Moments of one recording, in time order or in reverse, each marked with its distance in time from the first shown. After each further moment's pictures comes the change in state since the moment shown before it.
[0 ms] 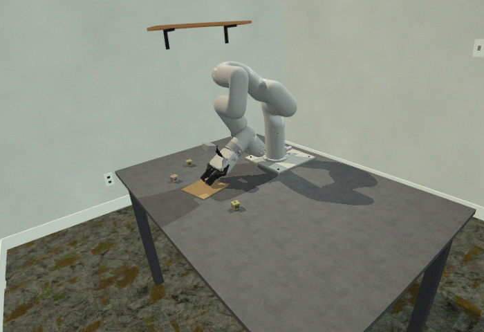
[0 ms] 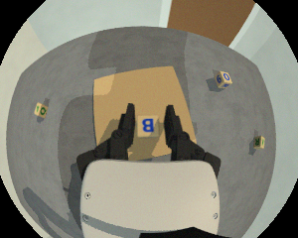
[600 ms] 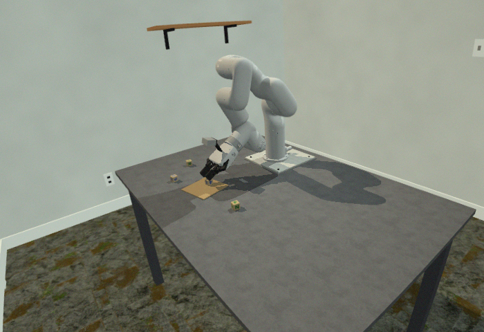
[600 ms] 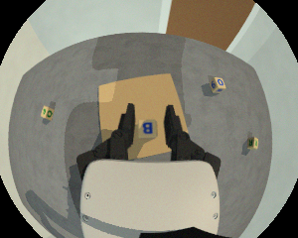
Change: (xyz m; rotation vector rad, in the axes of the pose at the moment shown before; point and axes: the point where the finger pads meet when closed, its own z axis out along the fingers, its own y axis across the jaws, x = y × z) arm 0.020 0.000 -0.013 0.000 0.004 0.000
